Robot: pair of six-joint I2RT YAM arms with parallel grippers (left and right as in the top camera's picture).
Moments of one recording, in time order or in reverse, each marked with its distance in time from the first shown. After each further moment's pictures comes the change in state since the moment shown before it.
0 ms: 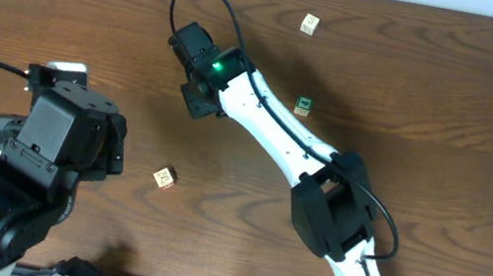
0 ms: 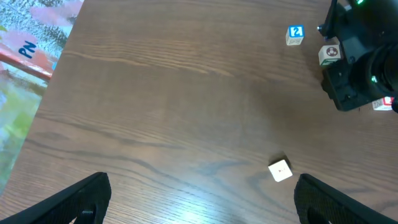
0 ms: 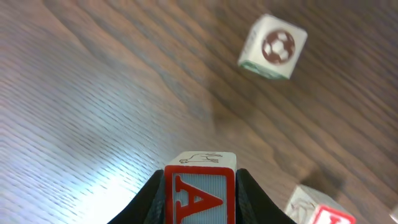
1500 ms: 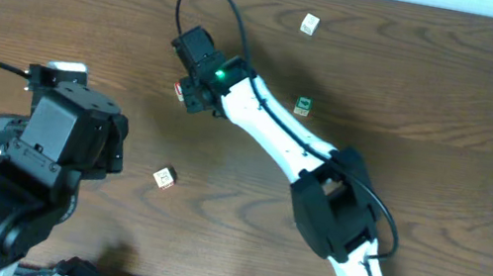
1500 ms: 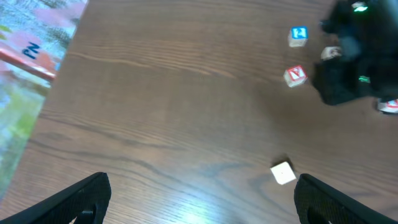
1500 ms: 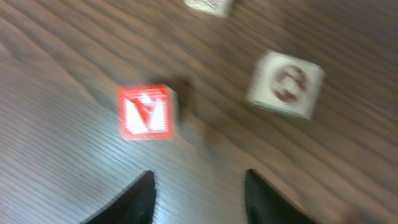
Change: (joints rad) left arm 0.000 -0.004 -0.025 0.018 -0.023 0.000; right arm -0.013 -0.029 -0.121 0.188 0.012 0.085
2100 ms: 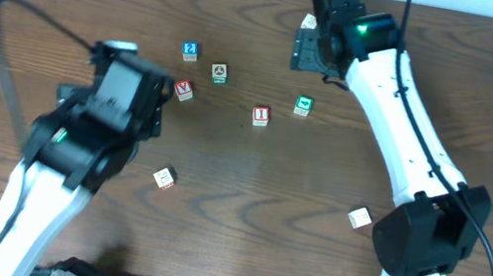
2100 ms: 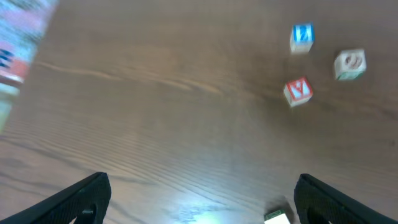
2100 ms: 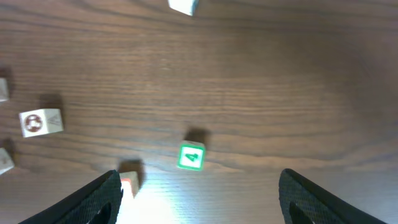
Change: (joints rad) left arm 0.082 0.184 -0.315 0.465 0.049 0.080; right arm -0.368 -0.296 0.000 -0.294 0.080 0.077
